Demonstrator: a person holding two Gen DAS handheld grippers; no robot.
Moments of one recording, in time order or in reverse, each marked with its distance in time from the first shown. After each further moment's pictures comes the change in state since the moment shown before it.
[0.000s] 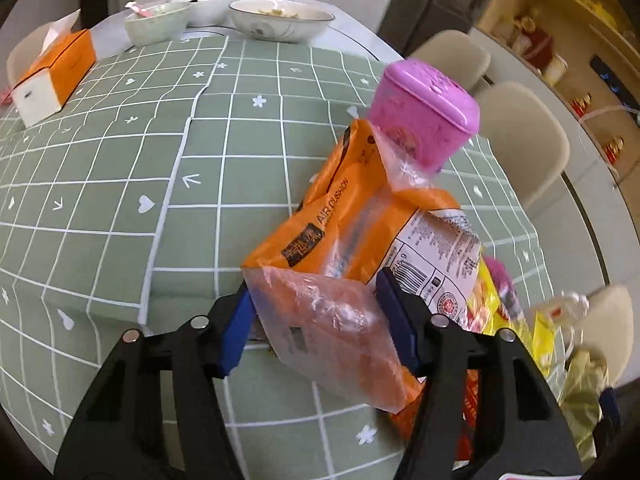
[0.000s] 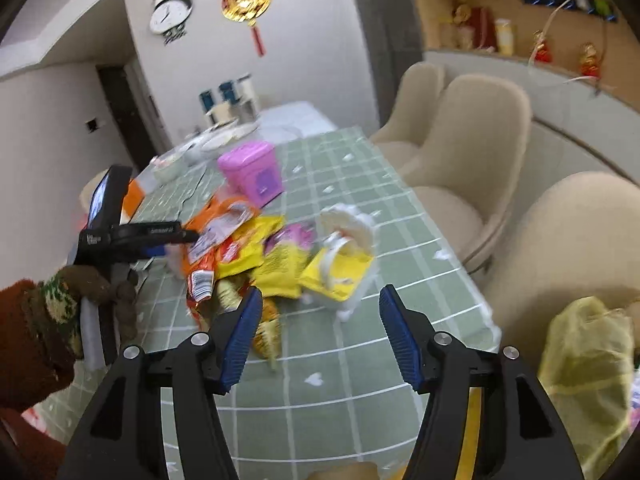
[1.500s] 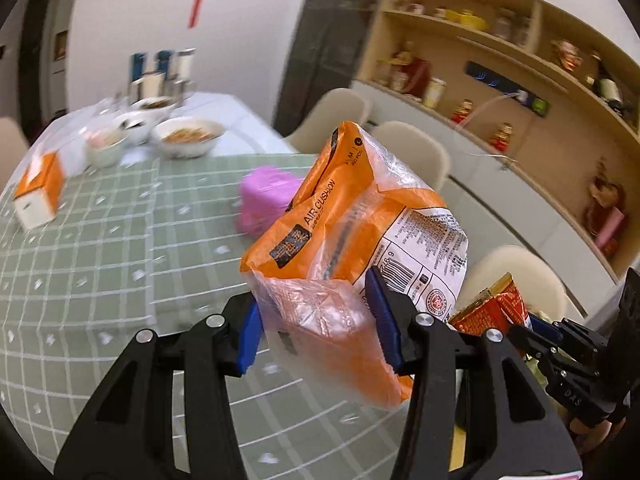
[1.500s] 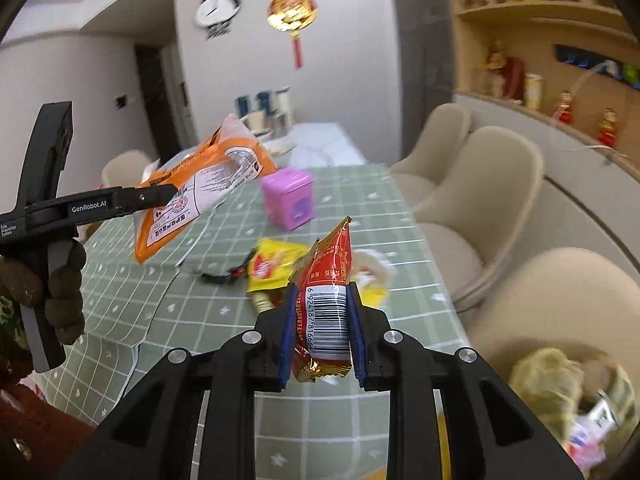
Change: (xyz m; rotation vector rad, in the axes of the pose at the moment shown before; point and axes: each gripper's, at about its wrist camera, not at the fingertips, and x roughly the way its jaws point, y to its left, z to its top) left arm -0.176 -0.068 -0.038 0.264 -0.271 -0.266; right arm -0.077 0.025 0.021 -0.138 -0.099 -0.022
